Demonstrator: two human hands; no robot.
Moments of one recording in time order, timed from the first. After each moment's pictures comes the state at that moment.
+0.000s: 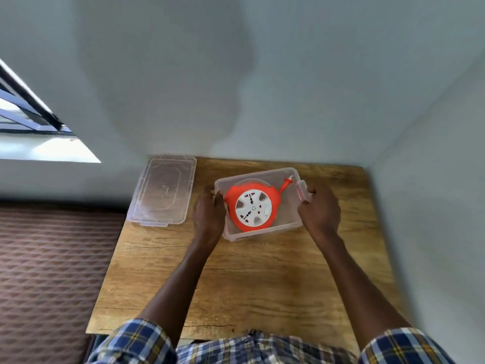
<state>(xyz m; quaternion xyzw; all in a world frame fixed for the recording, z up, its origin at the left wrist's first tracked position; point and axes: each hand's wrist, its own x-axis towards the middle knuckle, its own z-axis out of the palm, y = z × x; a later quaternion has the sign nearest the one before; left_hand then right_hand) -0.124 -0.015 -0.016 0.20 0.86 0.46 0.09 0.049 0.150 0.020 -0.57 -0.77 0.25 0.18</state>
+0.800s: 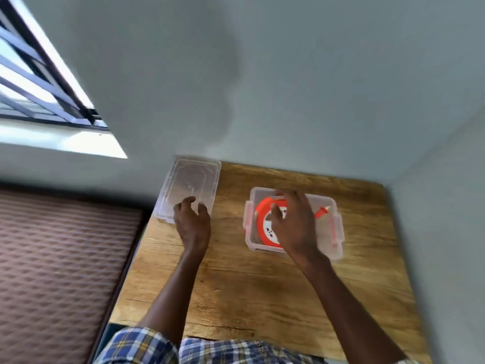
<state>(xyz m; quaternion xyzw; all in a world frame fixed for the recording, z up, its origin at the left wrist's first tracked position) -0.181 -0.091 -0.030 0.04 0.87 0.48 0.05 -0.017 0.051 0.055 -0.36 -0.87 0.26 0.22</state>
